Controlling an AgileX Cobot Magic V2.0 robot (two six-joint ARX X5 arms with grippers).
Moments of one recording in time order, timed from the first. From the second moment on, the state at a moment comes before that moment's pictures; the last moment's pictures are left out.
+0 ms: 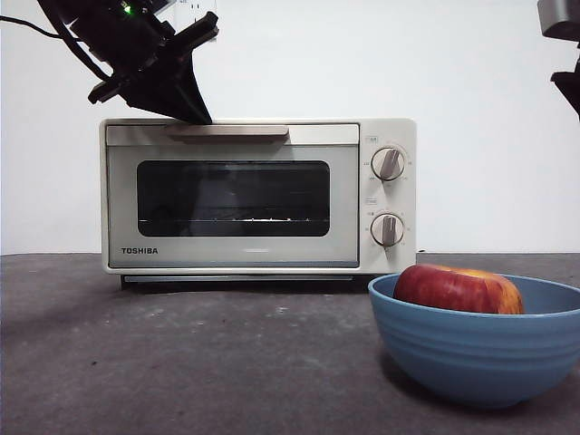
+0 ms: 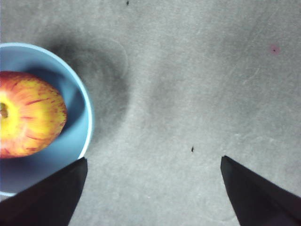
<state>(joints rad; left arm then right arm) -0.35 1.56 1.25 -0.21 0.26 -0.08 0.40 1.01 0.83 -0.97 0.02 0.18</state>
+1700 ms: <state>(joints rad) -0.54 1.57 1.26 -0.82 0.28 -0.01 0.40 1.01 0.83 -0.95 -0.07 0.16</state>
